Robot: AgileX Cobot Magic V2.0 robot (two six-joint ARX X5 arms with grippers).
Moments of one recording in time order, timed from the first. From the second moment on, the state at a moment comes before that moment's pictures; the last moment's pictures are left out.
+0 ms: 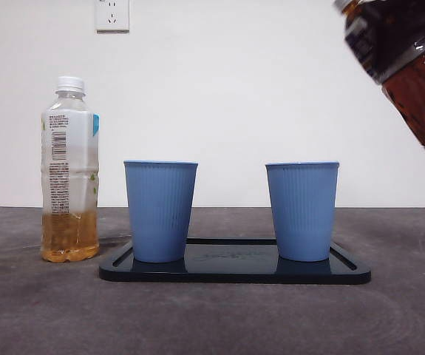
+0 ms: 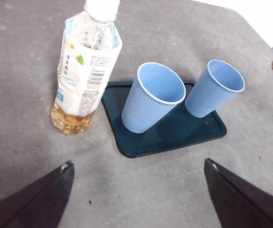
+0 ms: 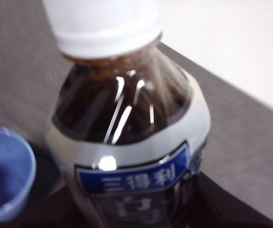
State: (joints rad) left arm -0.04 0.49 0.70 -0.74 0.52 -0.11; right arm 0.38 1.10 0.99 -0.36 0.26 -0.22
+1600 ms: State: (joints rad) left arm -0.04 0.49 0.70 -0.75 0.51 -0.11; right arm 0.22 1.28 0.57 0.32 -0.08 0.08
